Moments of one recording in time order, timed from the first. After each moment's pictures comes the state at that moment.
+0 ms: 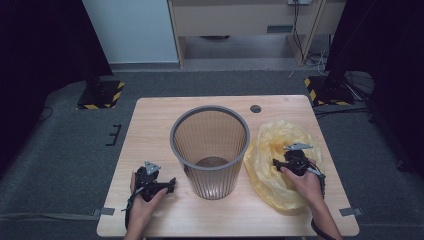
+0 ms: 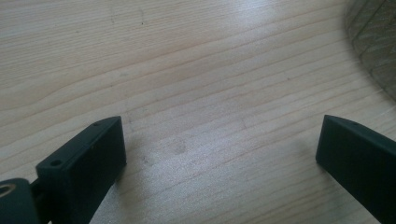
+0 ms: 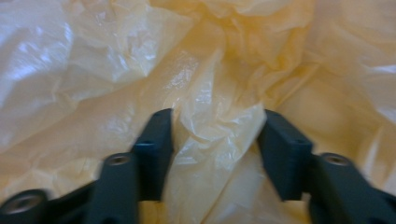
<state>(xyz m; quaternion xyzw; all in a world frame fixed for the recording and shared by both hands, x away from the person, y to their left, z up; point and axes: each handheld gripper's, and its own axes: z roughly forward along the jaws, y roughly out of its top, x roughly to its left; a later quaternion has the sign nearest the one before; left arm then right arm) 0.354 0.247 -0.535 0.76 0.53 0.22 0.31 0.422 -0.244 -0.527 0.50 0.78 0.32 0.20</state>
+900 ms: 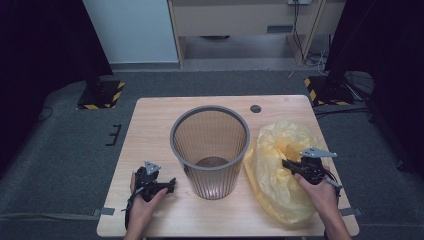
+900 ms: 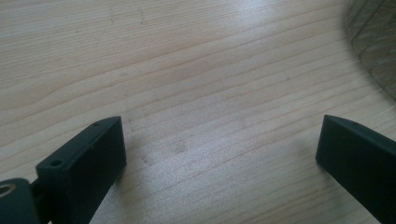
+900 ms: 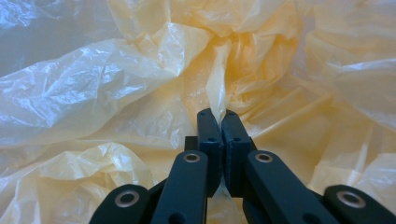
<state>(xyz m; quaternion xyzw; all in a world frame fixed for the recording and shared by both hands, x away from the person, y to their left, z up) 0.353 0.247 -0.535 0.76 0.53 0.22 0.31 0.373 -0.265 -0.480 0.47 0.76 0.43 0.16</state>
